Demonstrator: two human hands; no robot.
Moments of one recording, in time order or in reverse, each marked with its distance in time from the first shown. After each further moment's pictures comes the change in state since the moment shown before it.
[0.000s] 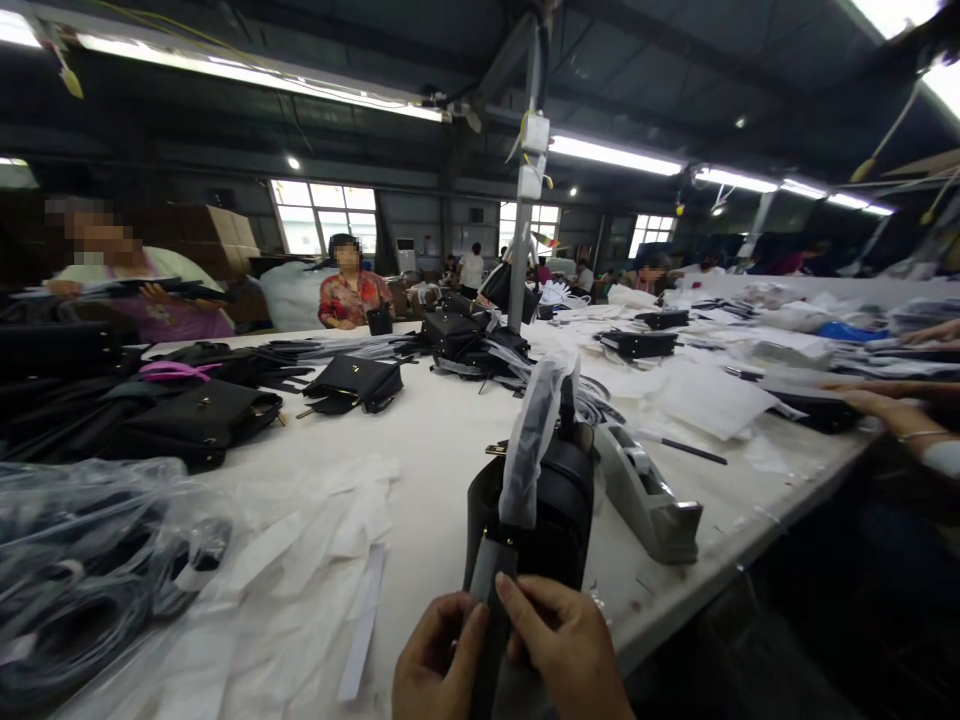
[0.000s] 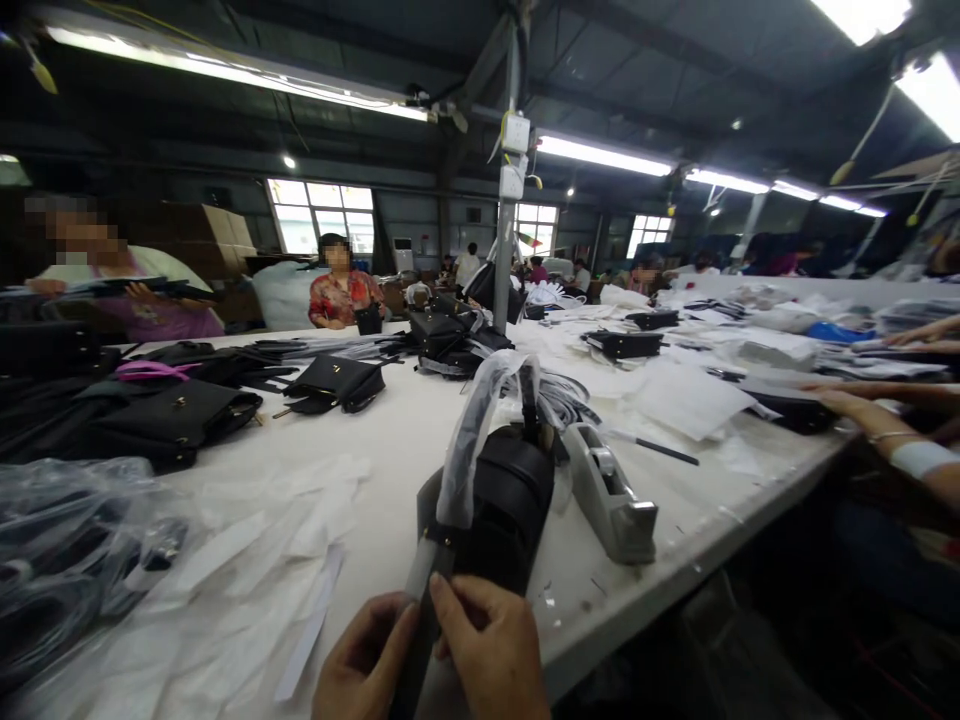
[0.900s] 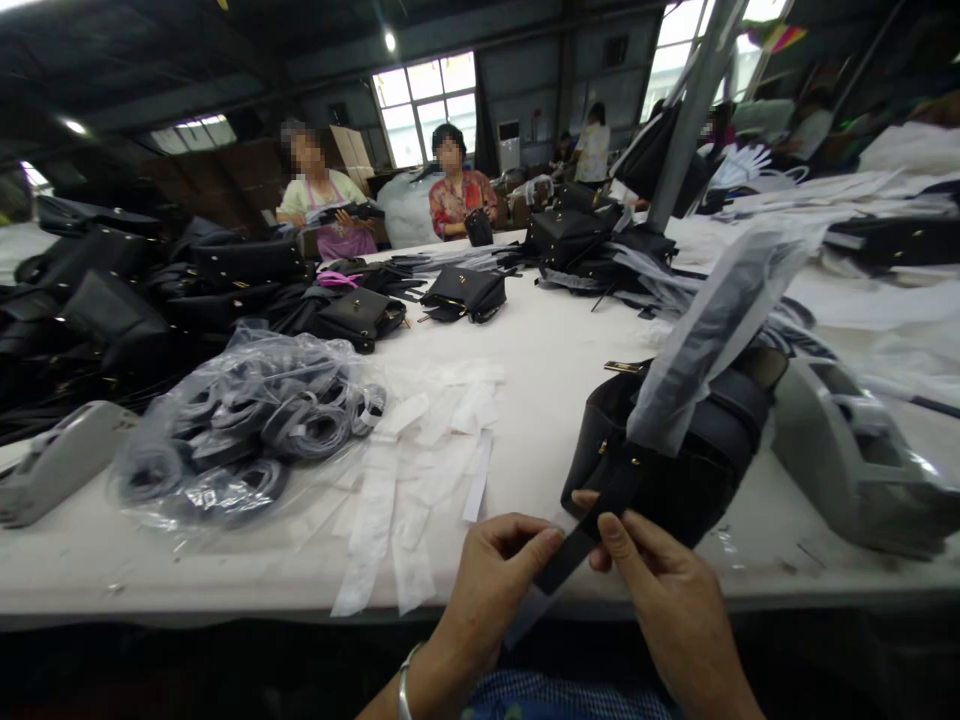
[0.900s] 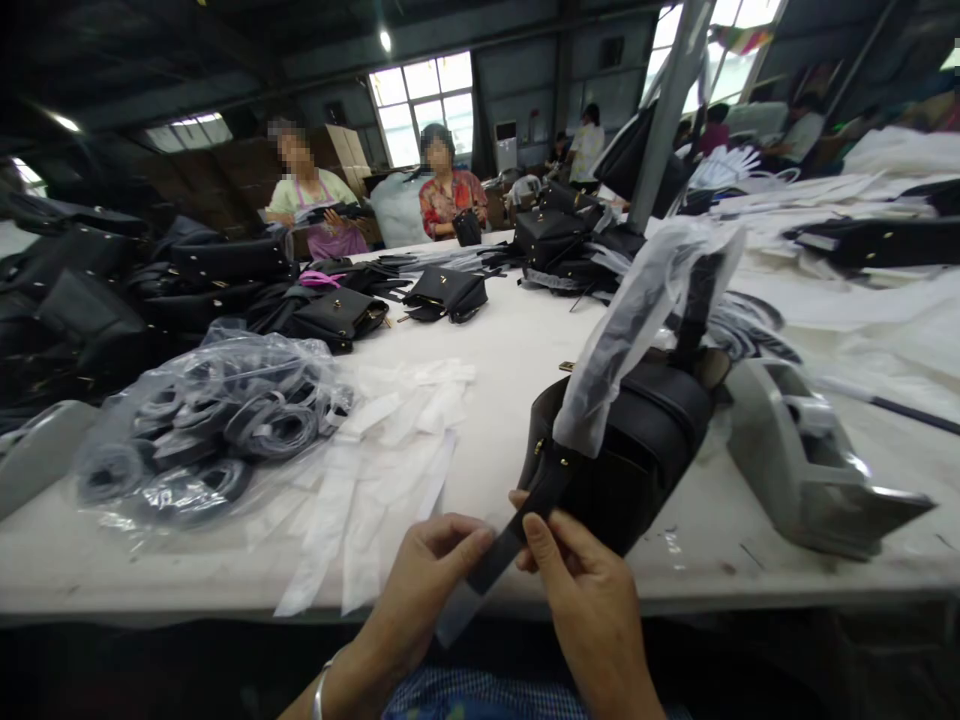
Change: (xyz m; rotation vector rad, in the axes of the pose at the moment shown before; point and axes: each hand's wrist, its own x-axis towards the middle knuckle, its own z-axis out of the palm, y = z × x) left_hand -0.027 0.034 -0.044 -0.072 -0.056 -0.245; right_hand -0.021 0.010 0.002 0.010 -0.146 0.039
